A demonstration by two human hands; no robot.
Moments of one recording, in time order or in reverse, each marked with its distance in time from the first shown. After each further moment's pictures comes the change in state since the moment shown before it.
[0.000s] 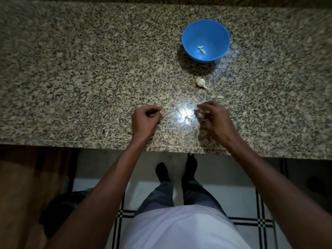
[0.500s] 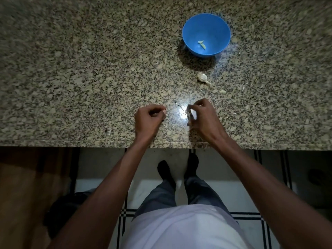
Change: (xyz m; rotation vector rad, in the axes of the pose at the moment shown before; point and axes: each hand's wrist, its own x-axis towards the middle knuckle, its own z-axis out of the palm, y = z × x) left_hand -0.005 -0.009 0.000 -0.043 -0.040 -0.026; right_hand 0.003 -0.022 0.041 -0.131 -0.023 0.068
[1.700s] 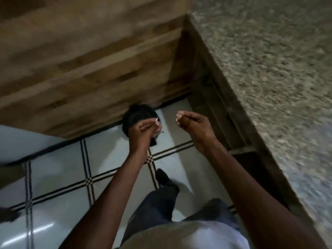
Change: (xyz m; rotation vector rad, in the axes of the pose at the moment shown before) left_hand -0.309 -0.217 -0.255 -0.780 1.251 -0.513; right_hand -0.134 -0.341 0.272 0.817 -1.076 -0.042
